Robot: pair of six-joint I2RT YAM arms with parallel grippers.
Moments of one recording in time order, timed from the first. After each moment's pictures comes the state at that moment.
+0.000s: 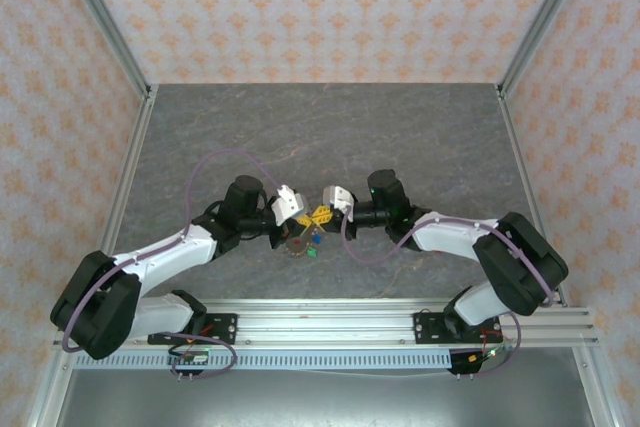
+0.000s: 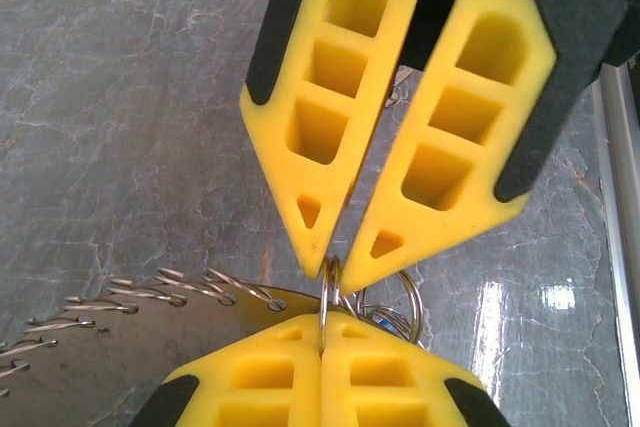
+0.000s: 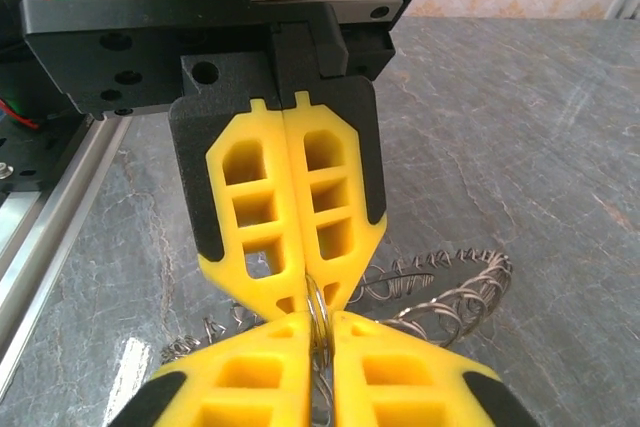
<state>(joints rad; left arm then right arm) -0.51 1.22 0.53 0.06 0.60 0.33 0.66 1.47 0.59 0.44 -0.76 -0.40</state>
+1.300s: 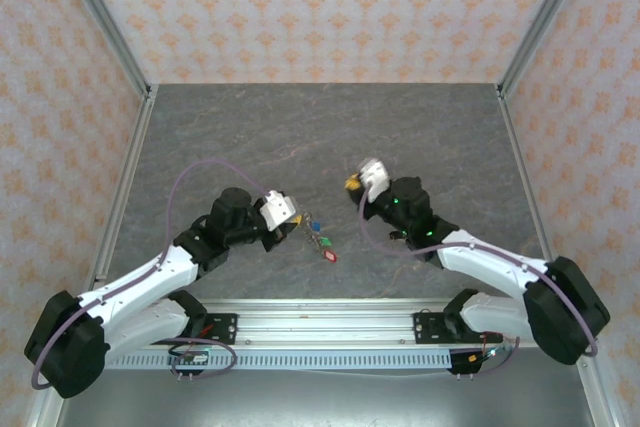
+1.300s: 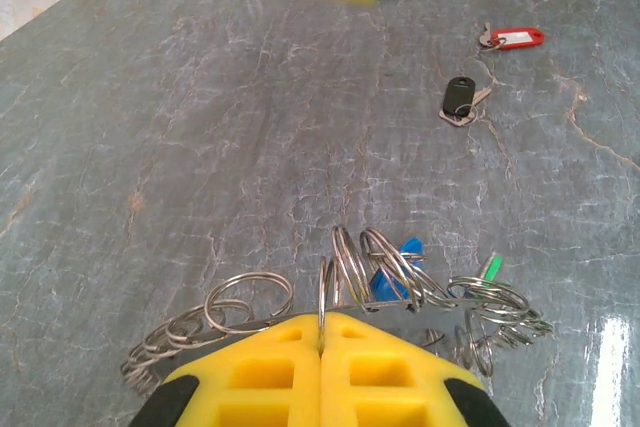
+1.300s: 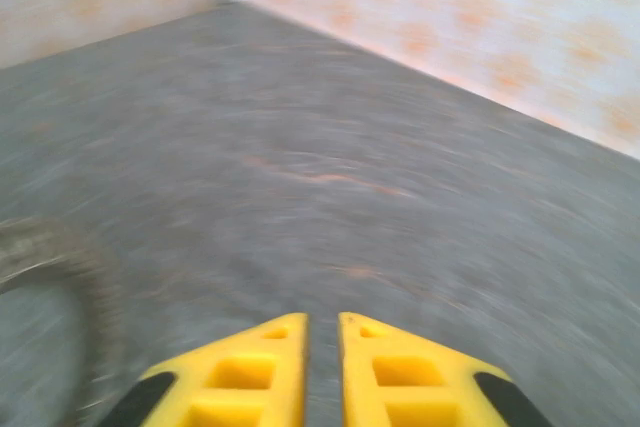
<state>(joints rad) -0.58 0.97 0.46 0.01 0.34 0.31 0.64 1.13 0.51 0.35 0.03 -0.02</state>
